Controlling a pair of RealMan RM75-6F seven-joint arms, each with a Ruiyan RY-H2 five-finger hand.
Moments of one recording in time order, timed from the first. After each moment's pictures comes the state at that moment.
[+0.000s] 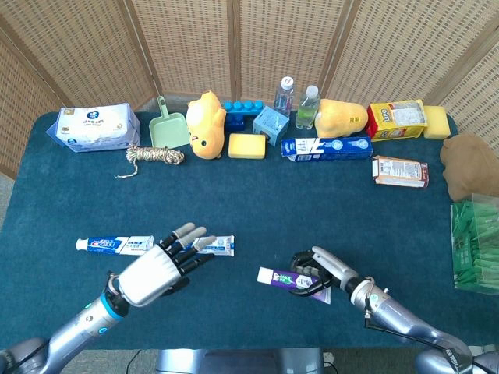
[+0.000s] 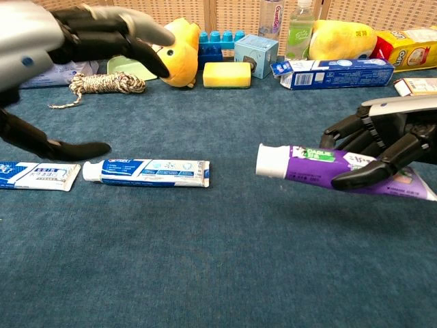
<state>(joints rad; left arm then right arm) -0.49 -1.31 -0.05 -1.77 1.98 1.22 0.25 0.61 -1.11 0.15 -1.95 -1.28 0.62 0.64</state>
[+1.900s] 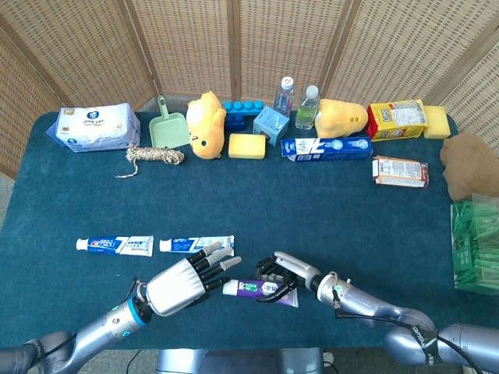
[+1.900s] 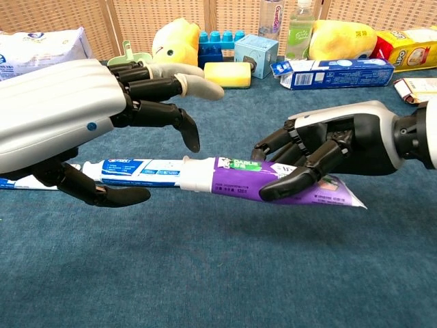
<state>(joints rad) -0.59 -1.43 0.04 -1.68 1.97 1.22 0.27 0.75 -1.22 0.22 -1.88 -1.30 0.42 0.82</state>
